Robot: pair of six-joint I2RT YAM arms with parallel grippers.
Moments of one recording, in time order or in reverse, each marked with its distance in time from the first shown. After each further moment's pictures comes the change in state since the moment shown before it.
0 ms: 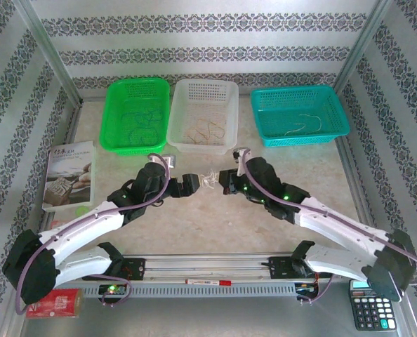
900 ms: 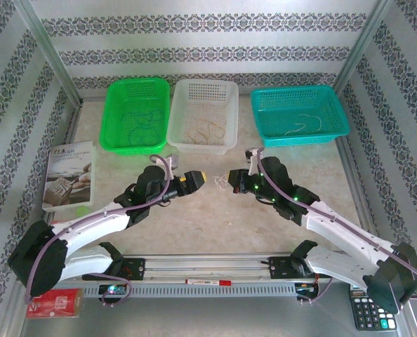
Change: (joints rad) left arm 0.001 0.097 -0.098 0.377 0.163 -0.278; right arm -0.109 -0.068 -0.082 0.008 -0.124 0.055
